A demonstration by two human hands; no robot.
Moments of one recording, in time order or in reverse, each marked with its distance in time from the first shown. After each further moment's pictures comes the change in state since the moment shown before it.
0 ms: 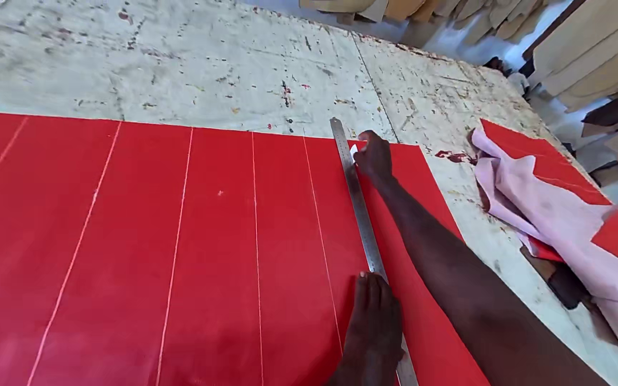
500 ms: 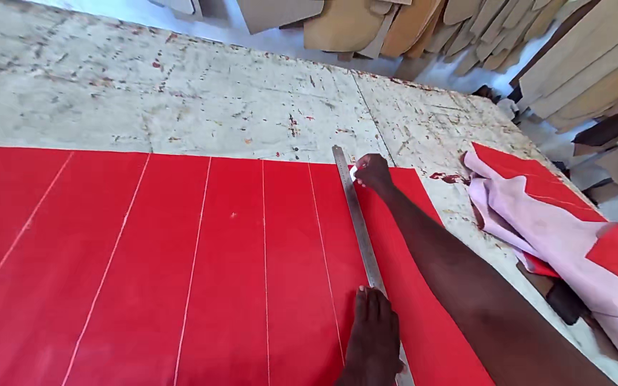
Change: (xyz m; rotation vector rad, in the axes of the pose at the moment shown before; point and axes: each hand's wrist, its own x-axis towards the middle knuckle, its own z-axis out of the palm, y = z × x) left_hand -0.004 0.001 -0.001 0.023 0.049 -0.011; right_hand 0.031 0.011 -0.008 0.159 -0.133 0.073
